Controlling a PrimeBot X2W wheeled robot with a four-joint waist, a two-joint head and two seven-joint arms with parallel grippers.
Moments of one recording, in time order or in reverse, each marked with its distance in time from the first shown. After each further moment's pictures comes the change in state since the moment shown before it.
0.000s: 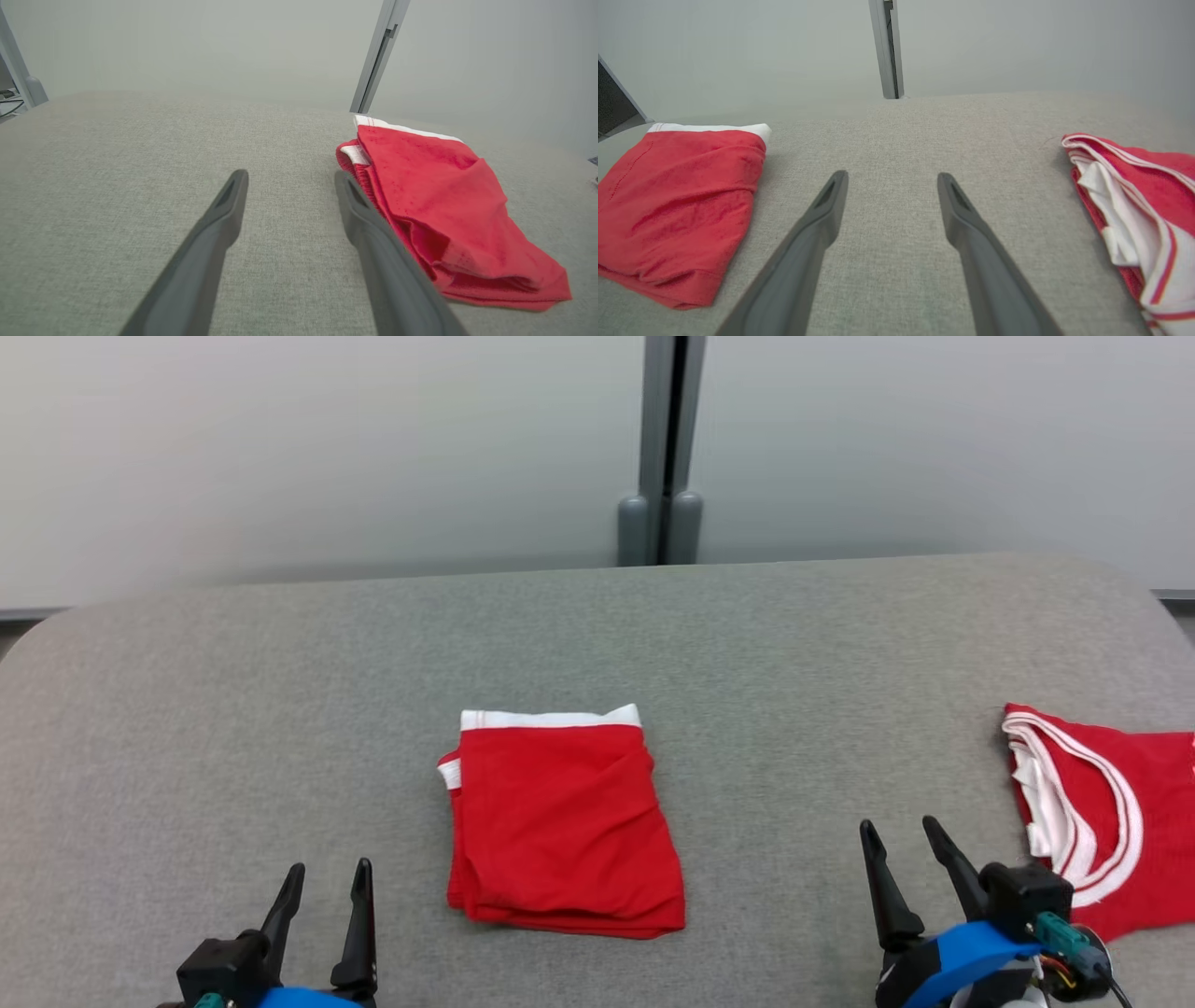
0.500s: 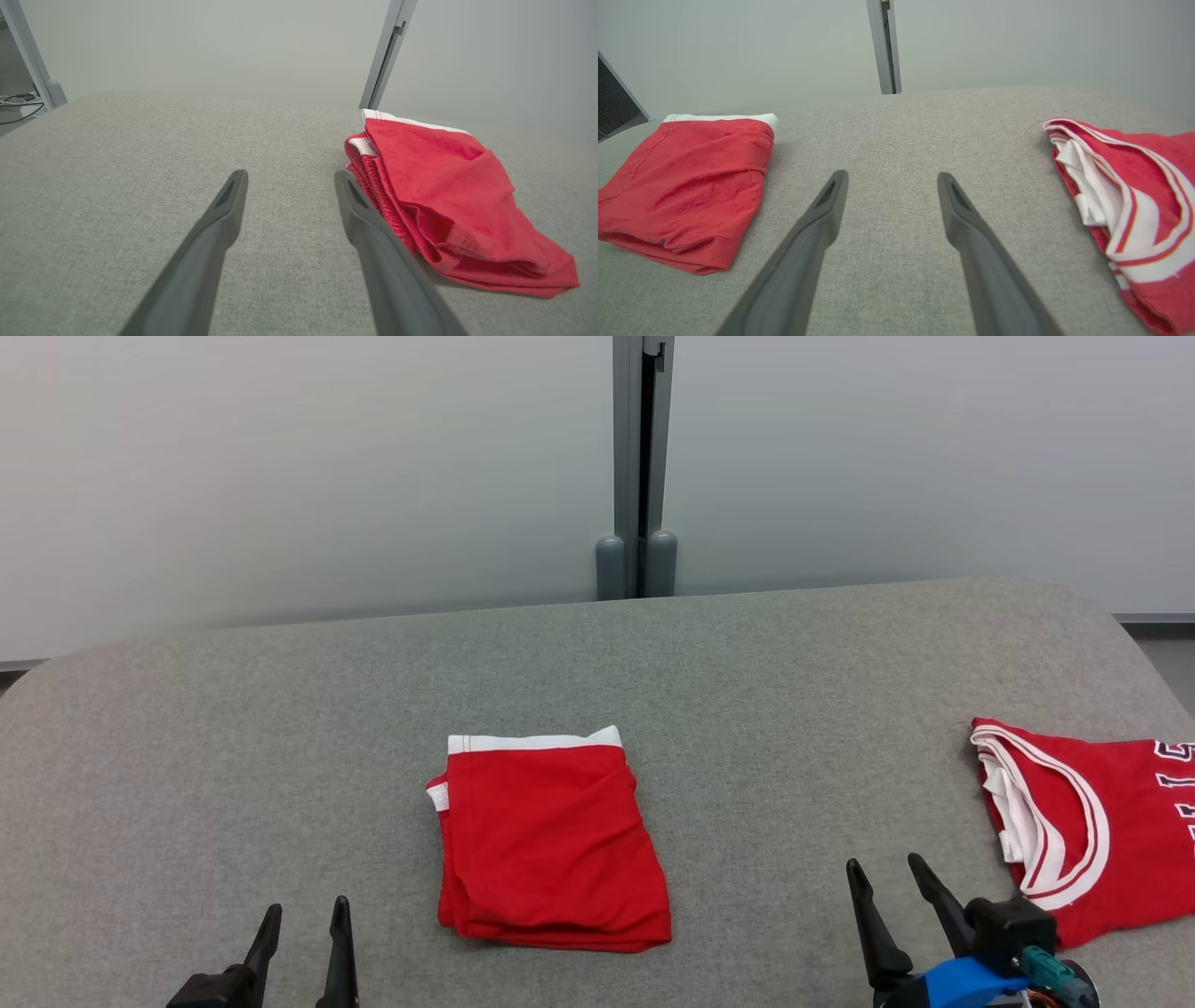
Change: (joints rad) left arm 0.052 -0.033 0.091 0.026 0.071 0.000 0.000; right arm 0.067 0.001 0.027 -0.005 0.006 0.000 0.000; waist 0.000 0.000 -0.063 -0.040
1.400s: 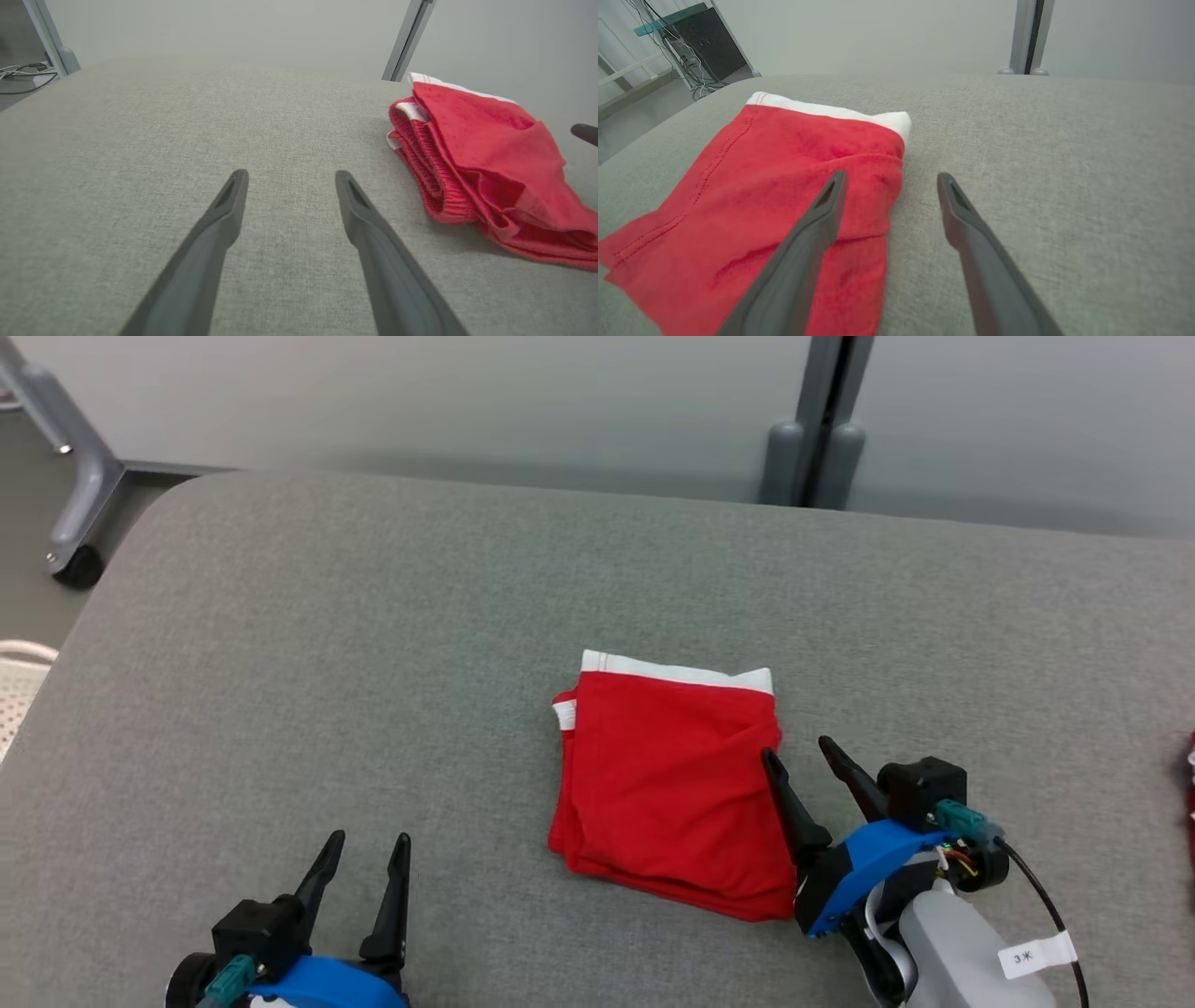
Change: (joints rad) left arm -0.113 0.089 -0.235 -0.010 -0.127 0.000 0.000; right arm -0.334 0.001 0.189 0.242 0.115 0.000 0.000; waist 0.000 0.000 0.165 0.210
